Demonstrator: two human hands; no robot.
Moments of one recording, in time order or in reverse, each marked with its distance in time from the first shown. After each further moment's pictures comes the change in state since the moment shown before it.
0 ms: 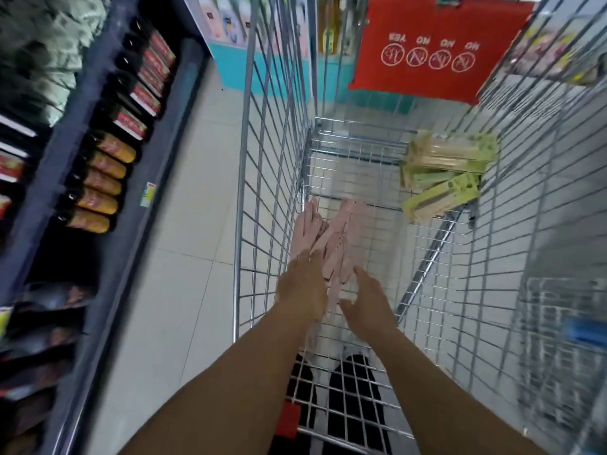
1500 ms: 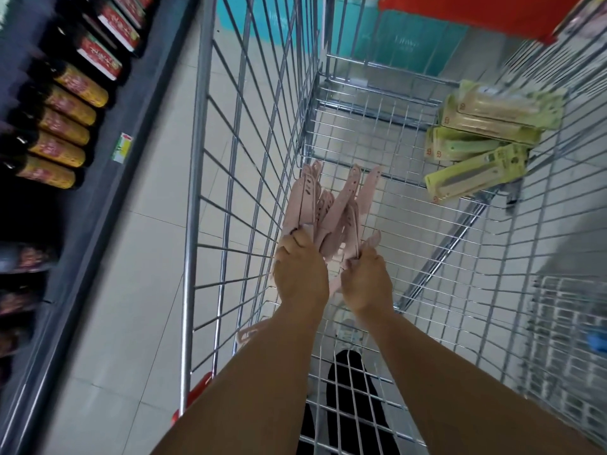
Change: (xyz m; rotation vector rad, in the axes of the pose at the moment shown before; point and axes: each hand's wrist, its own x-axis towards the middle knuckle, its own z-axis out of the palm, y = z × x) left_hand 0.061 -0.006 0.085 0.003 0.303 -0.260; right_hand 0.075 0.026 0.040 -0.092 0.186 0.015
